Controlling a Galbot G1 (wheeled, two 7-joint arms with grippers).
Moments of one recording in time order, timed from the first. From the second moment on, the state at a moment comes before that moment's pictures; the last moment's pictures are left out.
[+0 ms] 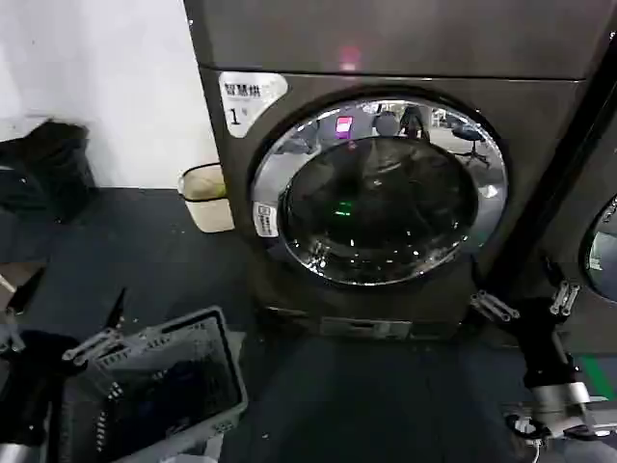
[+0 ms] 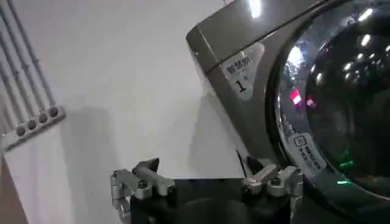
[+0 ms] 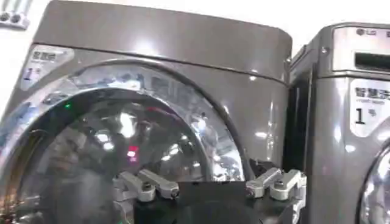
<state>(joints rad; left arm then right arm) 1.79 -1.43 -1.13 -2.57 -0.12 0.01 0.29 -1.48 1.33 0.89 2.36 0.40 -0.15 -0.36</state>
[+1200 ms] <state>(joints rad) 1.82 -1.45 -1.12 -2.57 -0.13 0.00 0.29 -0.70 1.05 0.10 1.78 0.52 -0.22 -0.52</state>
